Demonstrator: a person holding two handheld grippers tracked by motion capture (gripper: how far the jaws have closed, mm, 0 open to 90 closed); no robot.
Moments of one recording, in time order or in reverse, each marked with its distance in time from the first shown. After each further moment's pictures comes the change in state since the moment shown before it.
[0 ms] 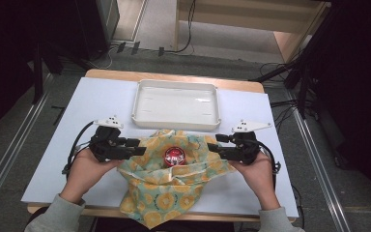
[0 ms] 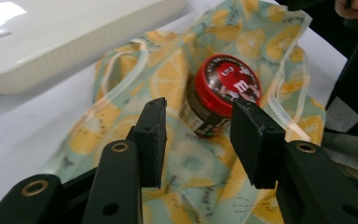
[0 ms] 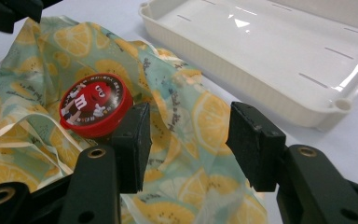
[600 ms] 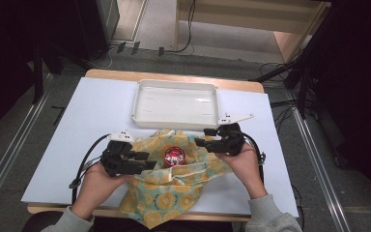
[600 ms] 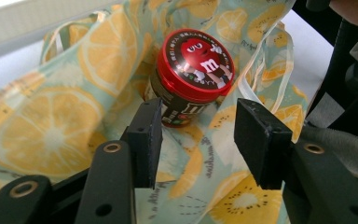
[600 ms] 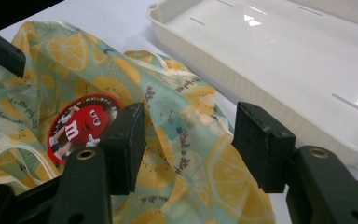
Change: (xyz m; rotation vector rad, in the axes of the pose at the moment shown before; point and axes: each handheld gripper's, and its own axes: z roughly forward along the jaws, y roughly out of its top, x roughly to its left) left arm -0.031 -0.018 0.022 0.009 -0.002 -0.056; right arm -0.001 0.018 0.039 0.027 0.048 -0.018
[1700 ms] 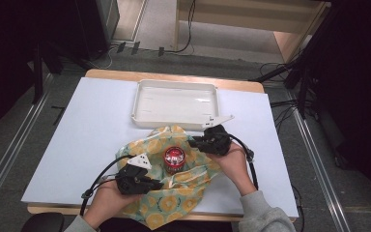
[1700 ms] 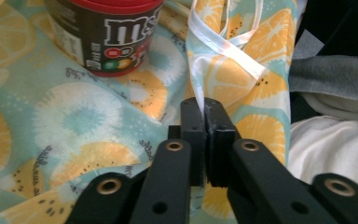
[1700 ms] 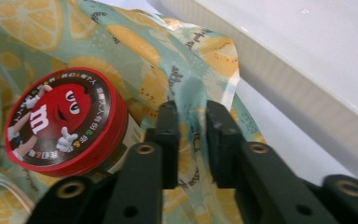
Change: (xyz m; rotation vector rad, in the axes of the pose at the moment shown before) left arm -0.015 -0.037 0.045 0.169 -0.124 0.175; right arm 0.006 -0.003 0.038 0.120 -0.007 -0.054
